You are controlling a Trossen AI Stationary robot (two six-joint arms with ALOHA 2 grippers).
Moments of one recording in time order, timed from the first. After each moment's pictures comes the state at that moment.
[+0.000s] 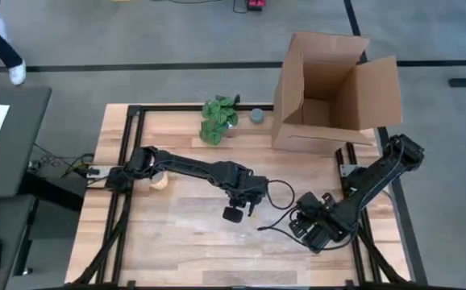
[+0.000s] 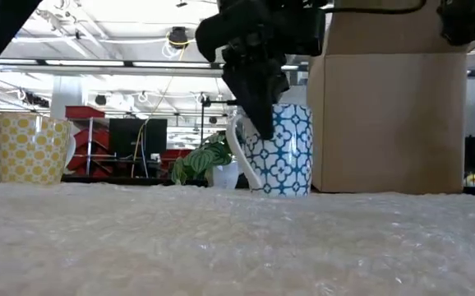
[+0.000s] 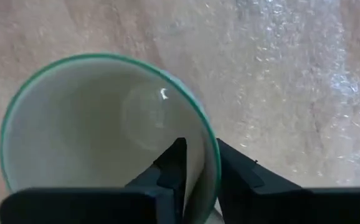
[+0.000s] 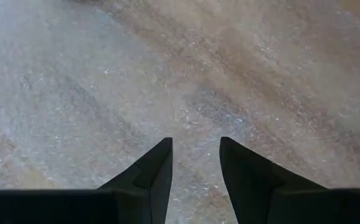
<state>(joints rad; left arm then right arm) -0.13 2.18 1.94 -1.07 -0.02 0.18 0.76 1.53 1.00 -1.01 0.45 1.69</state>
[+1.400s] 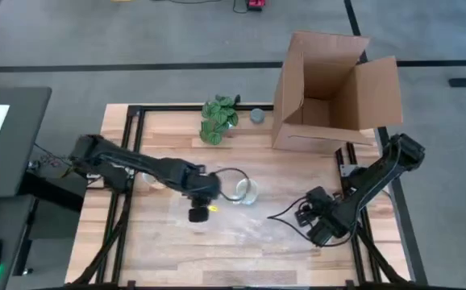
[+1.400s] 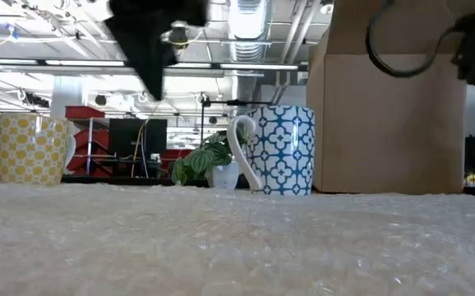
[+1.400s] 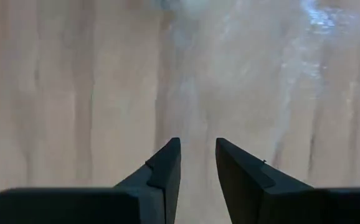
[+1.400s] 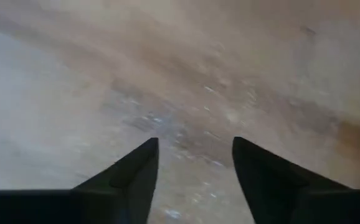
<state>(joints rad) -0.22 1.53 1.20 -0.91 -0.09 -0.38 0.77 1.51 0.83 -1.06 0.37 1.97</state>
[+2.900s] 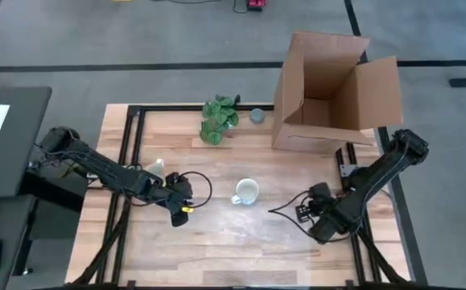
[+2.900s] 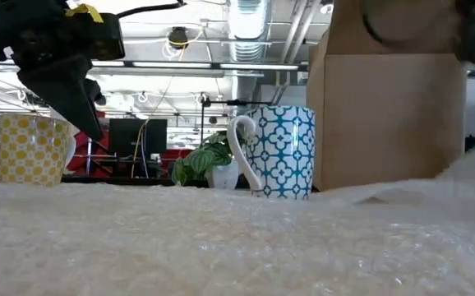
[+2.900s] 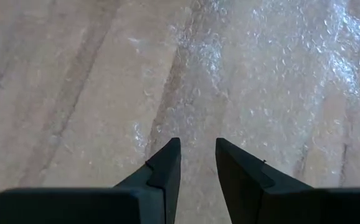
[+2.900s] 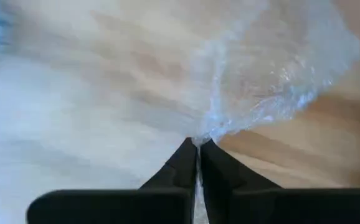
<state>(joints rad) -0.41 1.24 0.68 -0.47 -0.31 -0.64 0.72 1.44 0.98 -1.16 0.45 1.98</state>
